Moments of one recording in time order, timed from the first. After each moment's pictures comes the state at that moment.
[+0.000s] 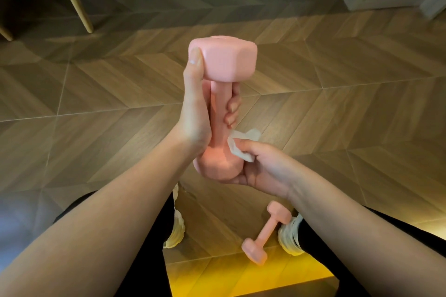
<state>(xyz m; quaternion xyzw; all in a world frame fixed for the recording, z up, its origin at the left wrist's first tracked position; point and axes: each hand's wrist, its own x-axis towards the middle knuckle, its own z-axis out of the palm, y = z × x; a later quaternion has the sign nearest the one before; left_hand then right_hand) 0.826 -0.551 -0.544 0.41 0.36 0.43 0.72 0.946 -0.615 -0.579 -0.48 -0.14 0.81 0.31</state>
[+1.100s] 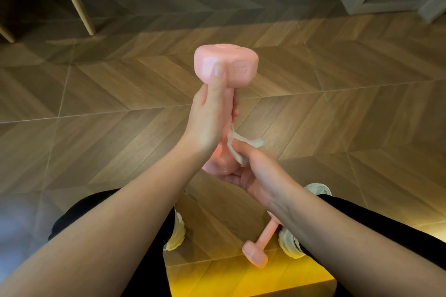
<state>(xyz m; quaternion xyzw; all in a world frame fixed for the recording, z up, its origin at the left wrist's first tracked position) 0.834 -0.560 -0.542 0.44 0.50 0.45 0.59 0.927 -0.621 -0.600 -0.52 -0.12 0.74 0.42</state>
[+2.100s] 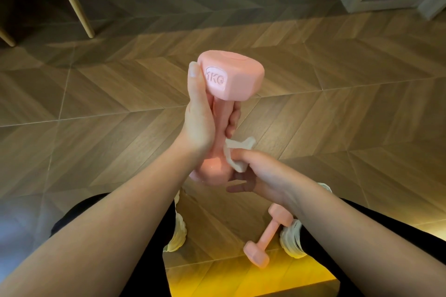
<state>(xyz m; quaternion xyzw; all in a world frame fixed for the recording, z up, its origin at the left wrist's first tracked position) 0.832 -0.558 -0.544 0.41 0.42 0.44 0.68 0.942 -0.618 -0.598 -0.56 -0.23 0.76 0.25</state>
